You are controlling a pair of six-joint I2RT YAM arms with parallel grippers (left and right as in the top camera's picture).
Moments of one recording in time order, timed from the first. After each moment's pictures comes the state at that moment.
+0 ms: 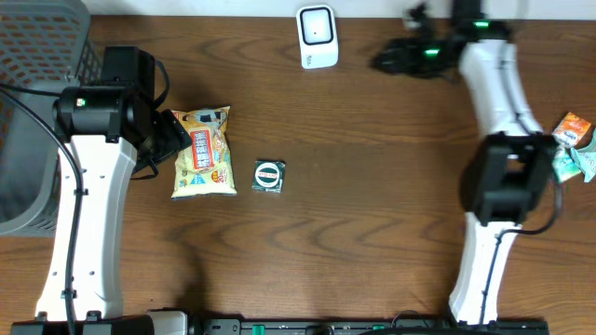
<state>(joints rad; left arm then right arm) -0.01 1.50 1.59 -1.45 -0.21 -0.62 0.06 2.33 2.15 -0.95 -0.68 0.00</state>
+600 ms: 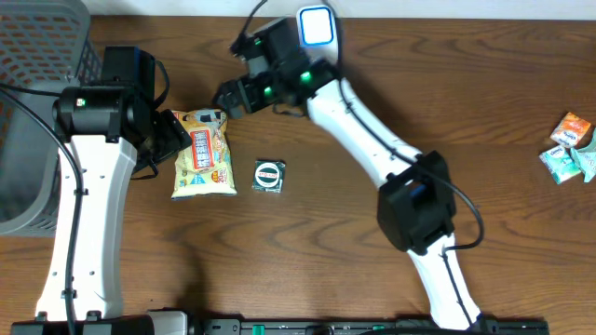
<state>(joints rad) -0.01 1.50 1.59 -1.45 -0.21 -0.62 0.64 2.35 2.15 -0.62 -0.42 0.25</state>
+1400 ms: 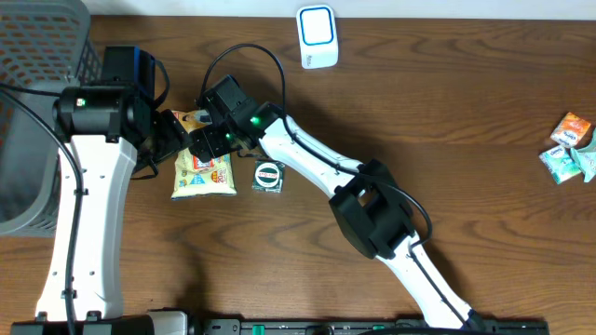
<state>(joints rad) -0.01 1.50 1.59 -1.45 -0.21 -0.62 0.80 2.53 2.15 -0.56 -0.32 0.41</state>
